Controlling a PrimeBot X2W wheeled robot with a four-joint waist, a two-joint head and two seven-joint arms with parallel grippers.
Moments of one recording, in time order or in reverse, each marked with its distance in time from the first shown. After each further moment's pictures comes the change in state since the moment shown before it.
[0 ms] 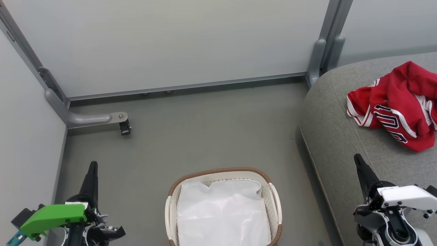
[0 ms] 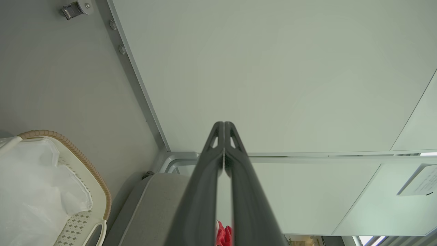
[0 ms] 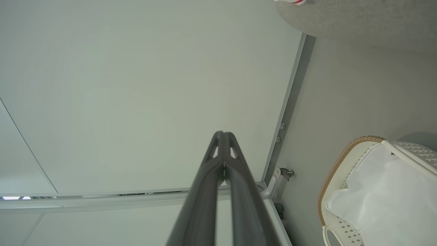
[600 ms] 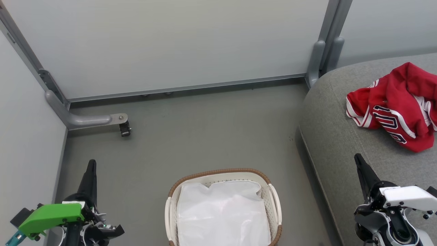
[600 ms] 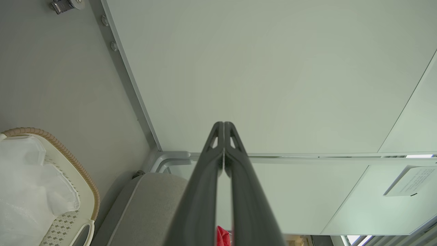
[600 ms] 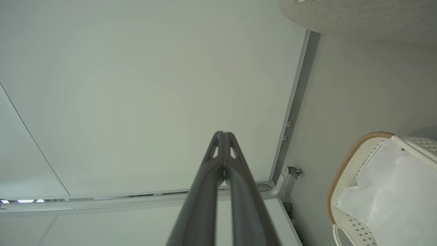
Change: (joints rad) left arm -0.004 -0.001 0.009 -0.004 -0.040 -0.004 0.013; right arm 0.003 0.001 -0.005 -0.005 0.044 0.000 0.011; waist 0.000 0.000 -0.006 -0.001
